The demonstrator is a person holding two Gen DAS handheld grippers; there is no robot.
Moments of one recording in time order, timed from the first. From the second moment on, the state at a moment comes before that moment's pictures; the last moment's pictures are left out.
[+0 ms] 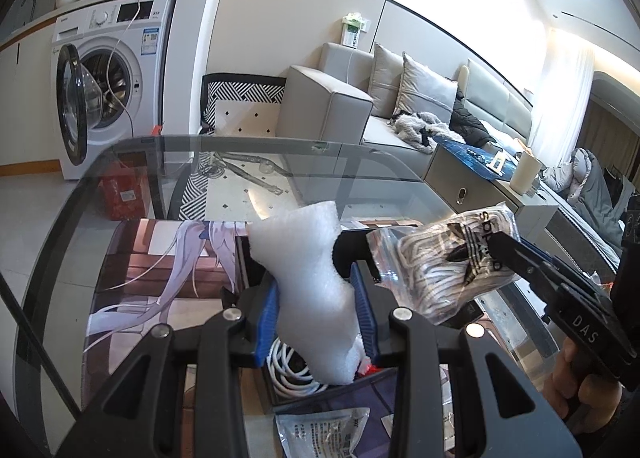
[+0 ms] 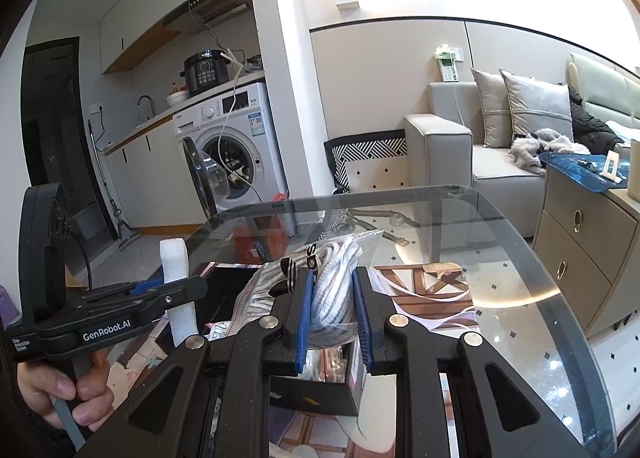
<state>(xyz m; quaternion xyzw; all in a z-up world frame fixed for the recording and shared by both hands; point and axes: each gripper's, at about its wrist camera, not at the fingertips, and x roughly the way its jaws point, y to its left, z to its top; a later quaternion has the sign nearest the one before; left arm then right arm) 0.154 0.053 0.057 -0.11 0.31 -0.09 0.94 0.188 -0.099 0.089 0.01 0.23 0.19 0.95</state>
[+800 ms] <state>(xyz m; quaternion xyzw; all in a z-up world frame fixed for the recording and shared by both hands) 0.168 0.028 0.037 -0.05 0.33 -0.10 0.94 0.227 -0.050 0.043 -0.11 0.29 0.19 0.93</state>
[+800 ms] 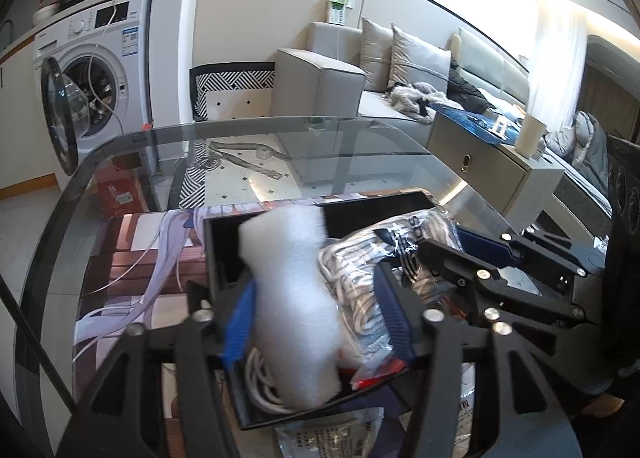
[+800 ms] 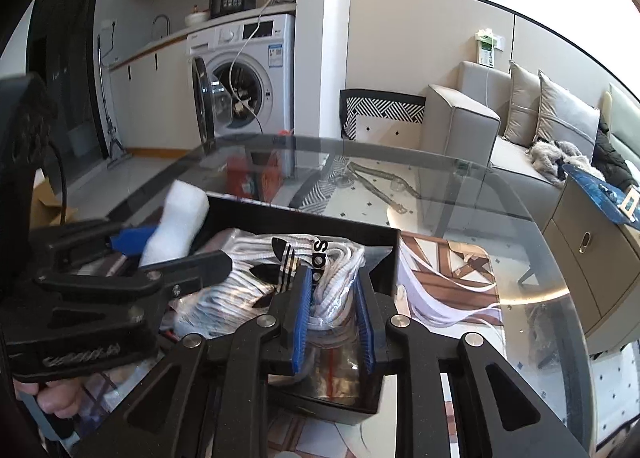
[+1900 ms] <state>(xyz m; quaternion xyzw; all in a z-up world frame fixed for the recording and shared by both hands) 0.095 0.062 0.041 -0.07 0.31 -0.07 0.94 0.148 -0.094 0.037 -0.08 0.31 0.25 0.91</state>
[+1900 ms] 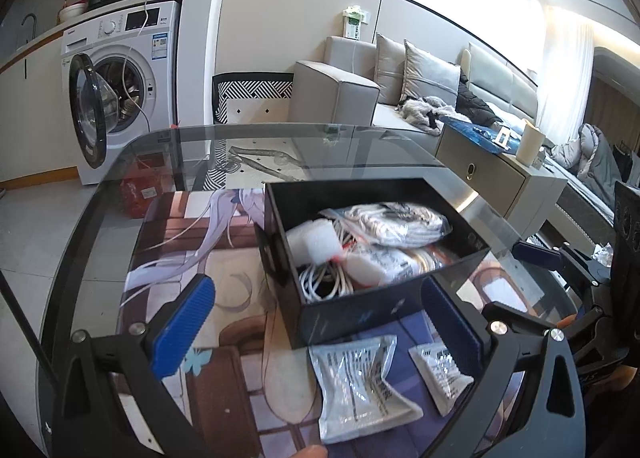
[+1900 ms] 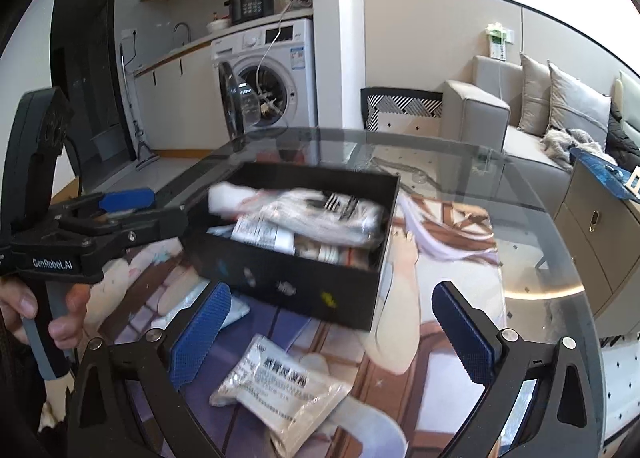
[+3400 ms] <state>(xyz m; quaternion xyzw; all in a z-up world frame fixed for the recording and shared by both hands) 0.095 0.029 -0.024 -0.02 0.43 -0.07 0.90 0.135 -0.090 -0.016 -0.19 0.40 0.27 0.85</state>
